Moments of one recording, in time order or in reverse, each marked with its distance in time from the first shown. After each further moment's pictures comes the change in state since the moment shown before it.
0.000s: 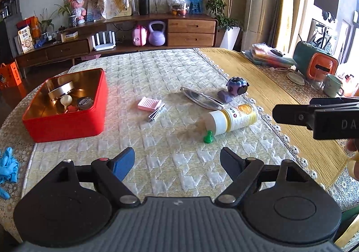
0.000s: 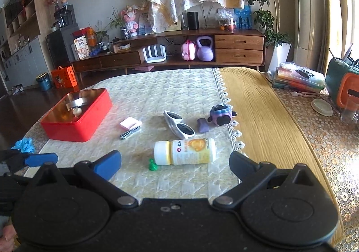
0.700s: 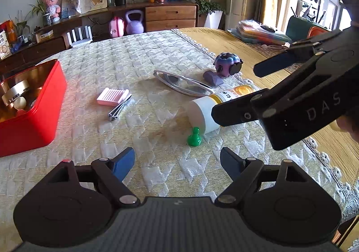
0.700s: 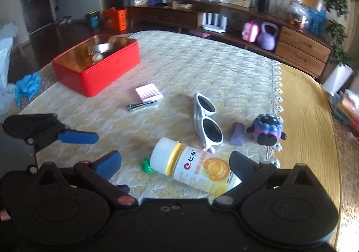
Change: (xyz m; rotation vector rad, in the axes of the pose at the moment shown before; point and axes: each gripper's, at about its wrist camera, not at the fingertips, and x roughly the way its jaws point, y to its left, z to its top) left arm 0.094 -0.023 -0.005 0.095 0.043 -0.076; right arm 0.100 -0.002 0.033 -0.396 0.221 0.234
